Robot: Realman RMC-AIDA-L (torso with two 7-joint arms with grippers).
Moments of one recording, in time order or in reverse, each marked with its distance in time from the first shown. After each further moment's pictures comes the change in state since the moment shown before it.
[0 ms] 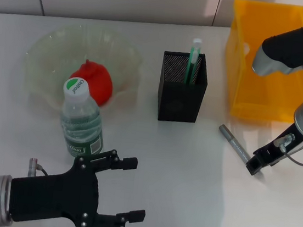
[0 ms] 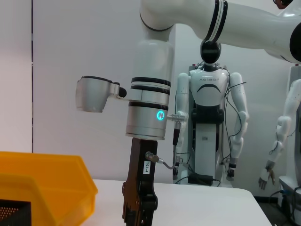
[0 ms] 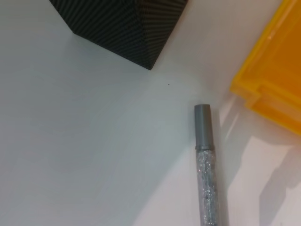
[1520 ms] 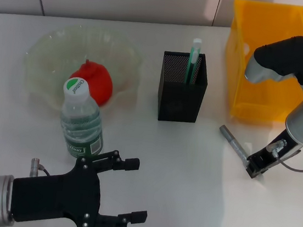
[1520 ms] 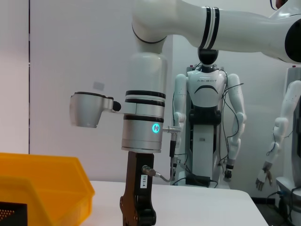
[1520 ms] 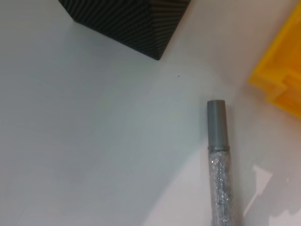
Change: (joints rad) left arm -0.006 -0.002 0.004 -0.006 -0.002 0.003 -0.001; right arm 0.026 -0.001 -0.004 0.110 0.022 0.055 -0.013
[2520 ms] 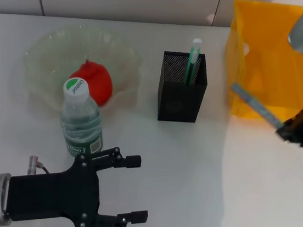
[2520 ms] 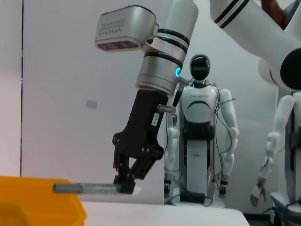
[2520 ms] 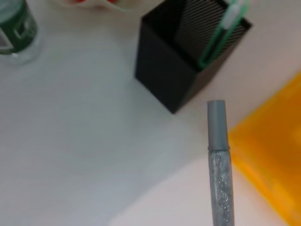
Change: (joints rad) left arm -0.002 0.000 -0.016 0.005 -0.009 0.058 0.000; right arm -0.108 -0.005 0.045 -0.726 -0.024 -0.381 -0.240
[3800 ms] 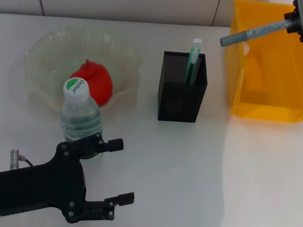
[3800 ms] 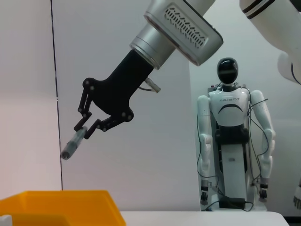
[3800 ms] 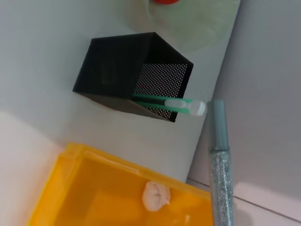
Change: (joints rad) left arm 0.046 -0.001 -0.077 0.006 -0.010 0.004 0.091; right arm 0.010 -0.019 -0.091 -0.167 -0.133 0.293 -1.054
